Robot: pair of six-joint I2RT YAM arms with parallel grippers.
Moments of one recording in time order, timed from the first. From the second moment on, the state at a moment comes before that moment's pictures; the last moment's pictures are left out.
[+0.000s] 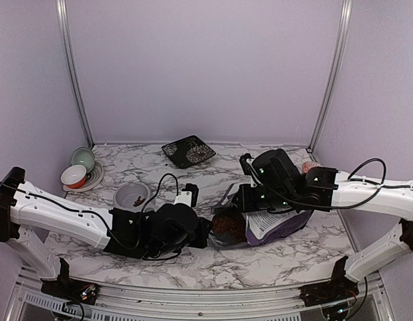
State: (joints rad) left arm -1.36 1.59 0.99 -0.02 -0.52 -0.91; right arm 1.00 1.32 1.03 -0.45 0.19 0.68
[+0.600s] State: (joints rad) left arm -1.36 1.50 0.86 0.09 -0.49 -1.00; right arm 1.00 1.32 1.03 -0.44 0.19 0.68
